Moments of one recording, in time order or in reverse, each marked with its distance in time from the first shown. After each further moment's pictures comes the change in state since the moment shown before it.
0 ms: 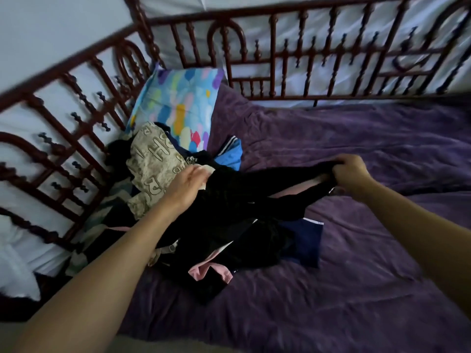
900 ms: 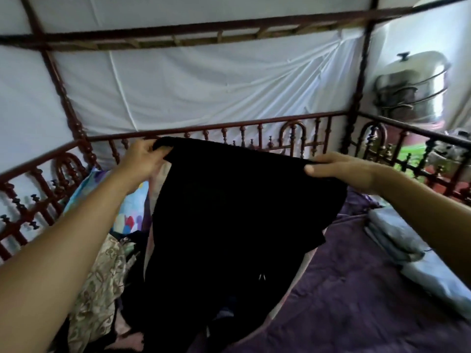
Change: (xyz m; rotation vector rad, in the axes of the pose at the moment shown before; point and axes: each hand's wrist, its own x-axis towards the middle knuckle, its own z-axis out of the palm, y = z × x) left_hand -0.126 0.284 -0.016 -0.176 0.070 0.629; right_hand -0.293 -0.069 -0.340 0.084 -0.298 -0.369
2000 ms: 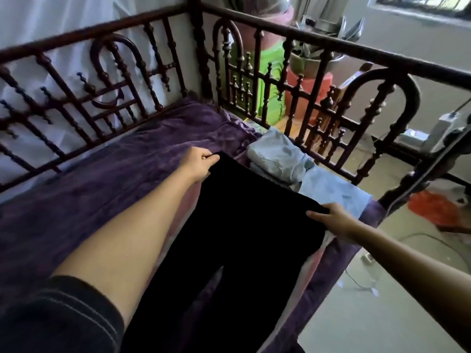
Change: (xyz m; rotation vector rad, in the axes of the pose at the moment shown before) left_hand 0.124 -0.050 0.674 0.200 -0.851 -0.029; right_hand -0.075 0.472 -0.198 0.109 0.702 0.871
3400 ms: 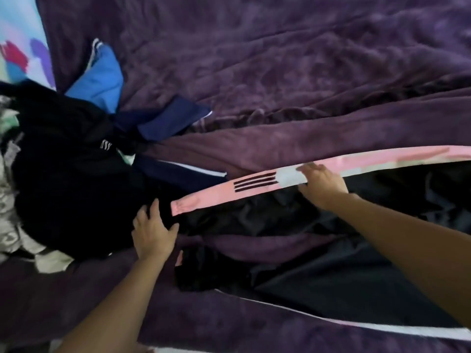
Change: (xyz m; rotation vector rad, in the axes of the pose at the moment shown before) left_hand -0.391 -0.439 0.067 0.318 0.262 -1.275; right_hand 0.107 -0.035 0.490 -1.014 -0.557 -0.731
